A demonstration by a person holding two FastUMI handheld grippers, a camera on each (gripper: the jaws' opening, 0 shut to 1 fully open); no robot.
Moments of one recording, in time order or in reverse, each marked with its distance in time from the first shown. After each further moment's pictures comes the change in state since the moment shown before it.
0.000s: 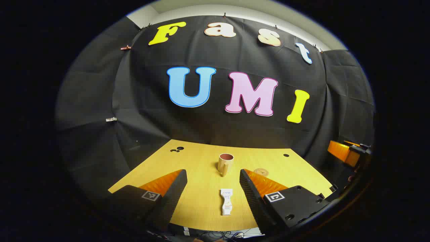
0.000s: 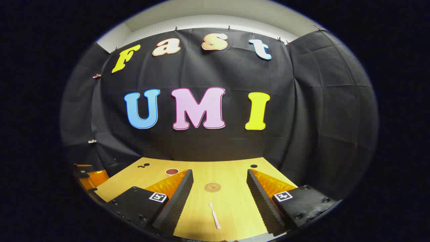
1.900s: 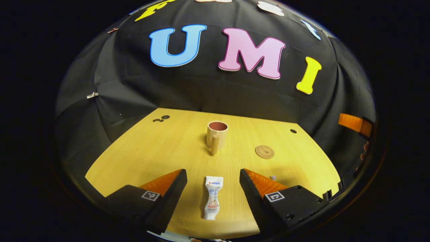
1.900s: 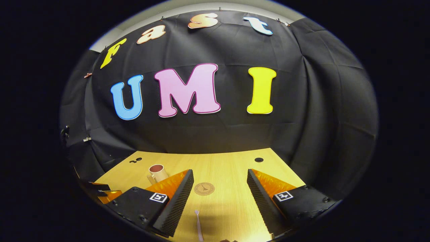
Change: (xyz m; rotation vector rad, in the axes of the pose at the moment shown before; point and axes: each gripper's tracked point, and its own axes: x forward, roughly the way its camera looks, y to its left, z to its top) left arm 0.137 -0.056 -0.122 0.002 0.317 0.002; right arm 0.142 -0.046 -0.070 0.027 0.184 0.098
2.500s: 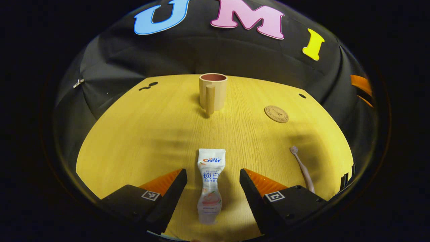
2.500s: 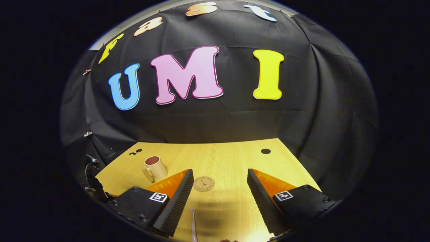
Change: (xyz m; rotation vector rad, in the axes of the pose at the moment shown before) left arm 0.079 -0.003 -0.096 0.048 0.271 0.001; right arm 0.046 -0.011 -0.033 0.007 0.111 0.051
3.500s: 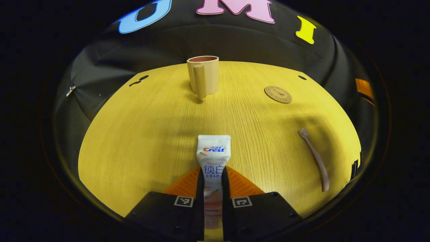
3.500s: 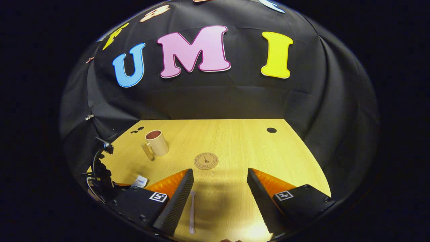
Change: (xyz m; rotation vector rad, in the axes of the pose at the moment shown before) left arm 0.025 -0.002 -0.018 0.086 0.080 -0.005; right arm -0.007 0.013 -0.077 -0.040 0.203 0.035
